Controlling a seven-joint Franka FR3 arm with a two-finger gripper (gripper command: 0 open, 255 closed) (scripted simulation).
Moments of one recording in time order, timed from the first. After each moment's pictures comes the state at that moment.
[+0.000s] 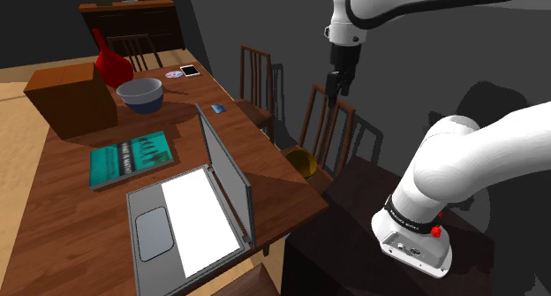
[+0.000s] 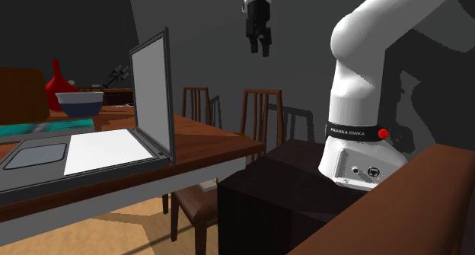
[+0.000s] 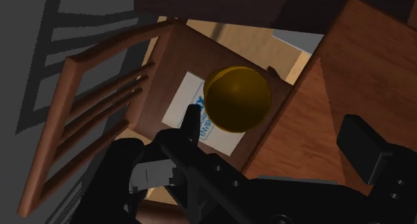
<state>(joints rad) 0.01 -0.76 -0.14 -2.56 -0.09 1.72 -0.13</state>
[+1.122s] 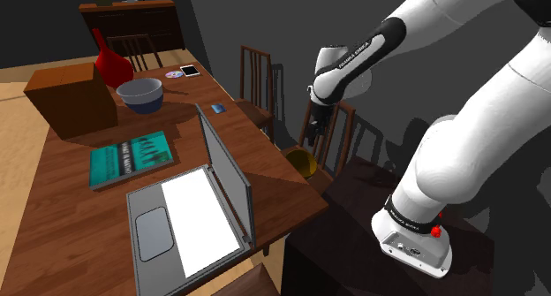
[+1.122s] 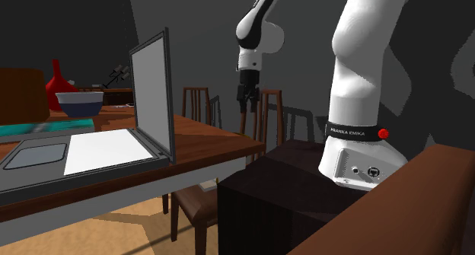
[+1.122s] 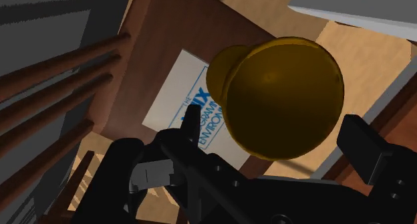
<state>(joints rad) 0.07 -0.24 -0.35 -2.75 -0.01 2.48 -0.37</state>
